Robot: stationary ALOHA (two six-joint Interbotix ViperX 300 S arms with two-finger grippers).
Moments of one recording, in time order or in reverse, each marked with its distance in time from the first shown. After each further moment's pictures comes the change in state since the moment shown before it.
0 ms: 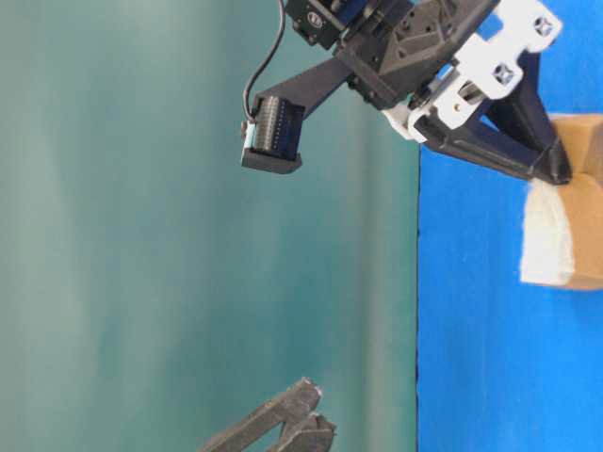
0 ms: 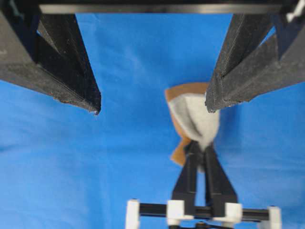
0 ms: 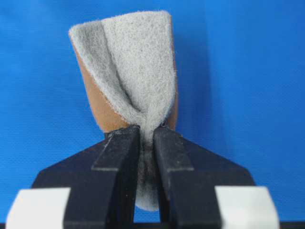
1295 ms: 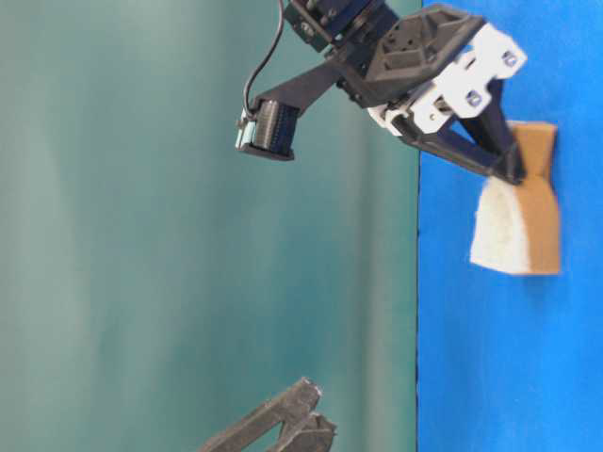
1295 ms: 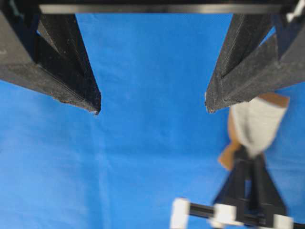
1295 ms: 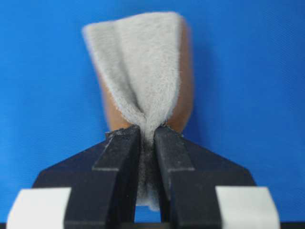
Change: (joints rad) left arm 0.000 0.000 0.000 0.000 0.000 0.003; right arm -0.060 0.000 0.025 0.094 -0.074 -0.115
